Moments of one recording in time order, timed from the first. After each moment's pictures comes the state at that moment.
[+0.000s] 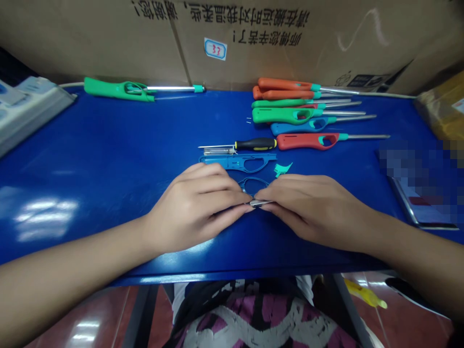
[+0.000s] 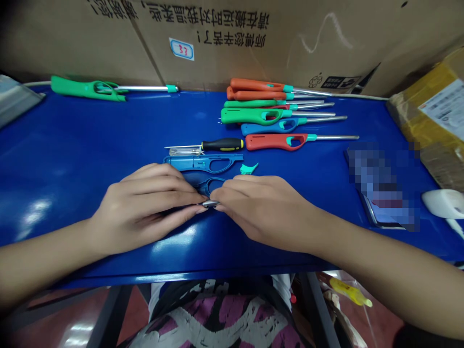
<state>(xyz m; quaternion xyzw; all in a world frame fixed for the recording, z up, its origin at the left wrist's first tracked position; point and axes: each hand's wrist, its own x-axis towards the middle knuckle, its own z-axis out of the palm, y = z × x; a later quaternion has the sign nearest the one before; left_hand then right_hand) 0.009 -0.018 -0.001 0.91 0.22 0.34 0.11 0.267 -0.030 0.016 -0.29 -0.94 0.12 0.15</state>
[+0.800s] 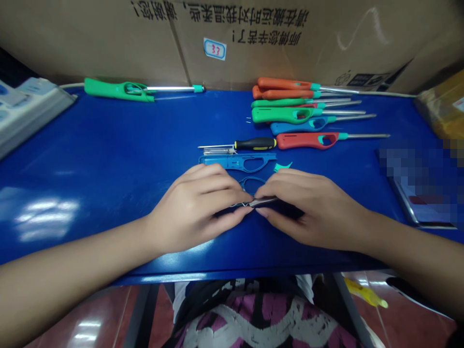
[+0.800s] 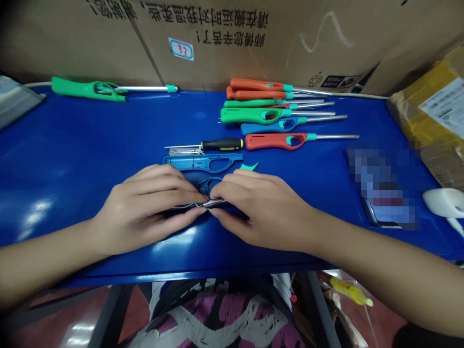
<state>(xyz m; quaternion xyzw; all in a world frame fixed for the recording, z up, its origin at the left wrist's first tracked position) 0.010 -0.020 -0.001 0.91 0.24 0.32 0.13 0.263 -0.032 0.016 -0.33 -0.91 0.19 0.16</state>
